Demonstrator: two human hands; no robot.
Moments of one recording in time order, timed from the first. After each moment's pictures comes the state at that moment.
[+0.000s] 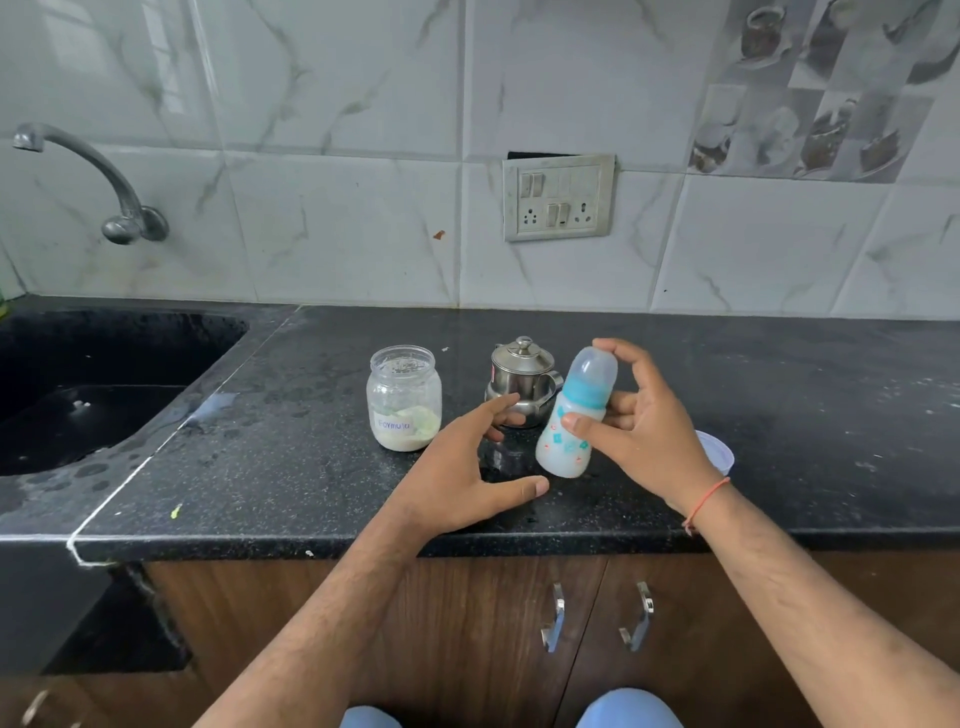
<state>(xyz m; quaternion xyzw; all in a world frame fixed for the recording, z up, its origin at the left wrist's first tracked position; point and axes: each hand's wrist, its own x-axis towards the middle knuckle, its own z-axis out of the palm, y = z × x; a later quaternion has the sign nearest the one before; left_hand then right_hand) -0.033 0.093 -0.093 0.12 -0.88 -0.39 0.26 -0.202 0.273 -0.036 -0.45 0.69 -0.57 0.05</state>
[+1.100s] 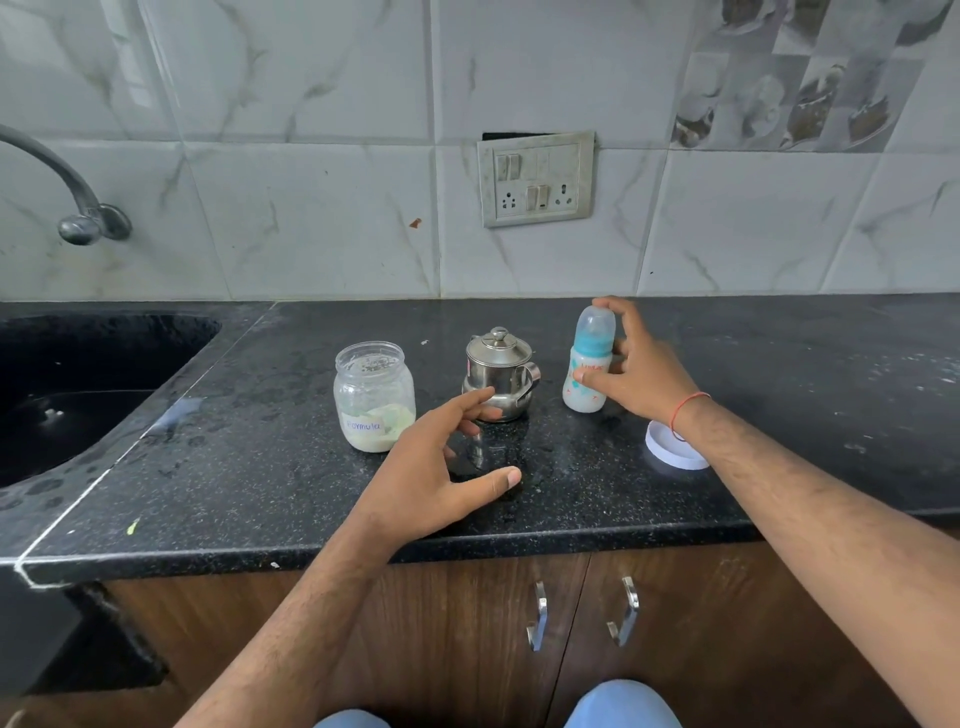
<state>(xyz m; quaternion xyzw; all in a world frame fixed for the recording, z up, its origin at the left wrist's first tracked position) -0.028 0.100 -0.089 0.11 -0.87 -0.38 0.30 -0.309 0.244 -0.029 -0.45 0.81 -0.39 -0.01</state>
